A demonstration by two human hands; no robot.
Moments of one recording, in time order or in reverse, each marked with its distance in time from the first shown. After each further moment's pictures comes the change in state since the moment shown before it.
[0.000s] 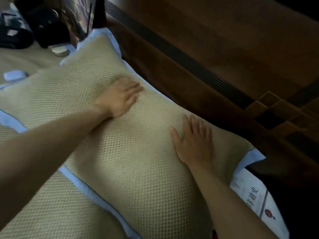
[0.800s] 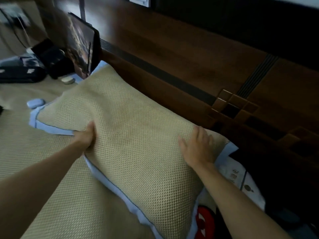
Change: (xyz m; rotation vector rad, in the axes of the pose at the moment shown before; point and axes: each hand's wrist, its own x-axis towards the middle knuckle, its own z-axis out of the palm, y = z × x) left_hand -0.136 0.011 -0.004 -0.955 0.047 -1.317; right_hand -0.063 0.049 -0.030 0.037 0.090 0.068
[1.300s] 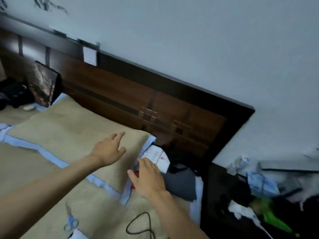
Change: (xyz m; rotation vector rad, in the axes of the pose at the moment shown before) left_hand -0.458 0.049 -0.049 0.699 -0.310 1.089; right_hand -0.320 -0.004 -0.242 0.254 -0.135 0.025
